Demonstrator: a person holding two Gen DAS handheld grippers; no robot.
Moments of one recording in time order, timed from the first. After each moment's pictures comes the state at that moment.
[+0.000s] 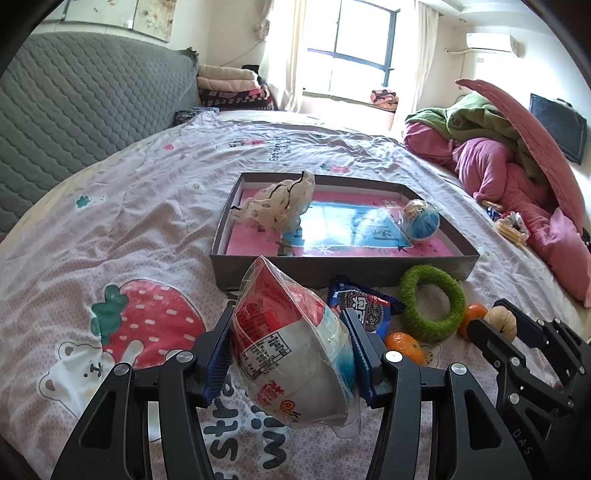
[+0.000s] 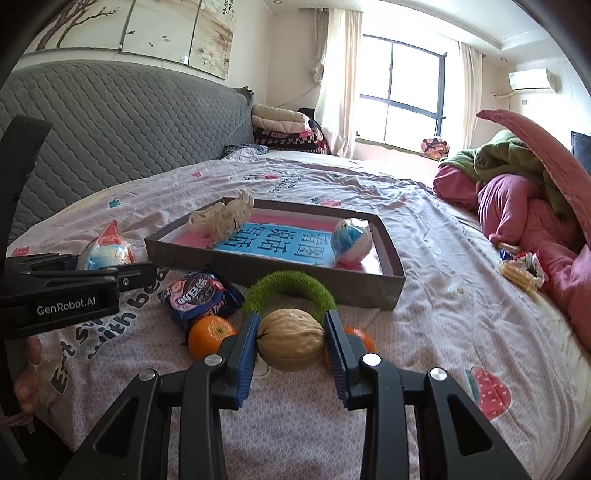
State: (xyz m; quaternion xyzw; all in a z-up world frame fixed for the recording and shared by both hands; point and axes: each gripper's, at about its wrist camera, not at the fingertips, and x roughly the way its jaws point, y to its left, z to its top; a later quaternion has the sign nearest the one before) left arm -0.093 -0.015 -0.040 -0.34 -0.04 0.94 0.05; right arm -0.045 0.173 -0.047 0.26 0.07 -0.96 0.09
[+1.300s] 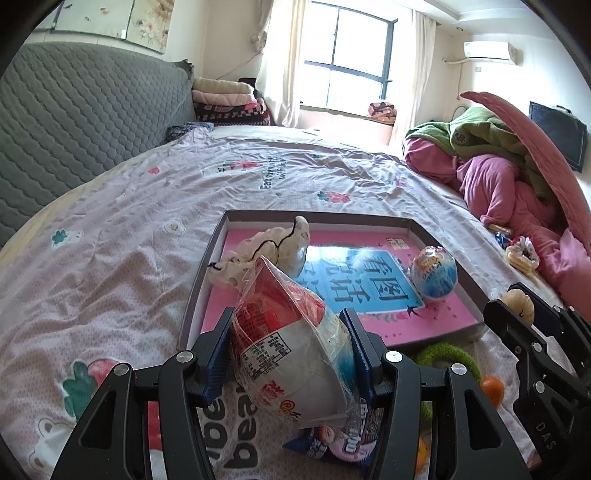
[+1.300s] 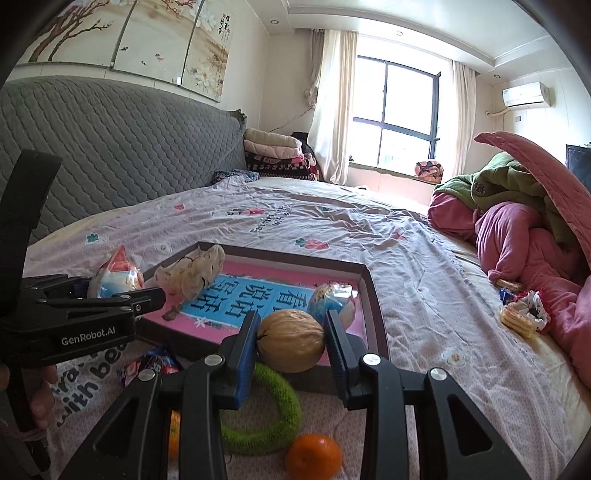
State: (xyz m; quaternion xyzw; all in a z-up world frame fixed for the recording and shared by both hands) left arm -0.167 -0.002 -0.028 -0.31 -0.04 0.95 0.05; right arm -0.109 0.185 -0.021 0.22 0.07 -0.97 0.08
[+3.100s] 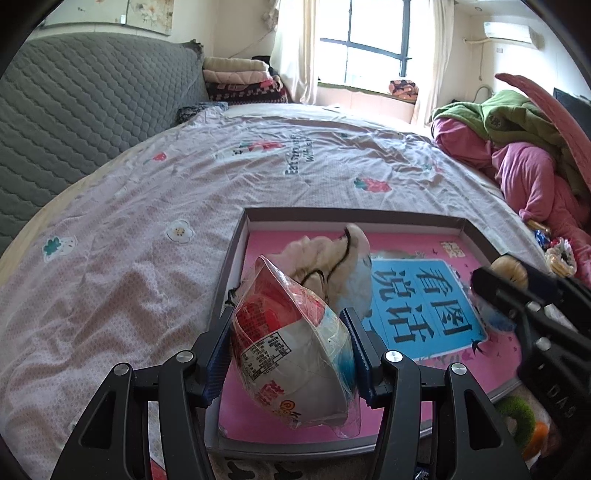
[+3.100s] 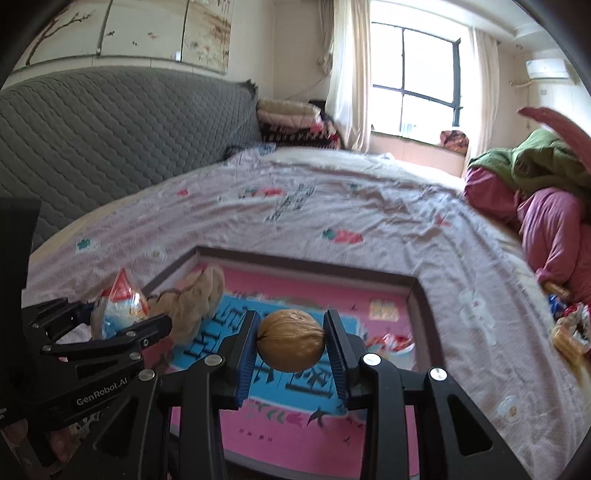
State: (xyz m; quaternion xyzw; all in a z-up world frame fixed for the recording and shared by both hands) left arm -0.248 -0.014 -0.044 -0.36 -0.02 0.93 0.01; right arm -0.220 0.162 -0.025 0.30 0.05 -0.95 0.12
